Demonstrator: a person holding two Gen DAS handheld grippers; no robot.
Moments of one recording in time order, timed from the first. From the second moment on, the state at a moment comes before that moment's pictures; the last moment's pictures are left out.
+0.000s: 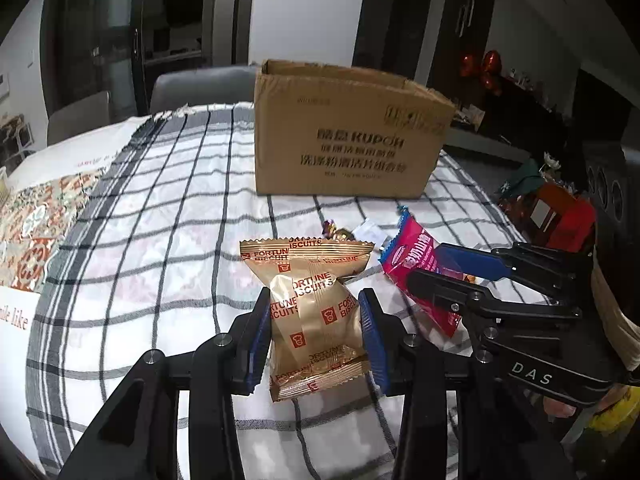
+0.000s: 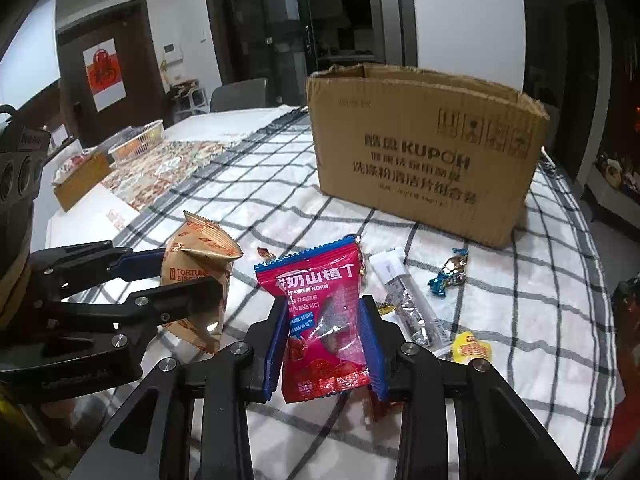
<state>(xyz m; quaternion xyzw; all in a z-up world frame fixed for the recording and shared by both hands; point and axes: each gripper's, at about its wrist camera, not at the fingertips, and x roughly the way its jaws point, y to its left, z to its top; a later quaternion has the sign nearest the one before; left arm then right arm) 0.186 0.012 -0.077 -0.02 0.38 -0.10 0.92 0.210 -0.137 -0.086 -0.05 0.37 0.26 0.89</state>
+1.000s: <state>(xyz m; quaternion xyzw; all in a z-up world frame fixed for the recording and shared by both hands) 0.171 -0.006 0.035 0.03 0.24 -0.12 0.96 0.187 -0.171 0.019 0.00 0.24 0.20 0.95</state>
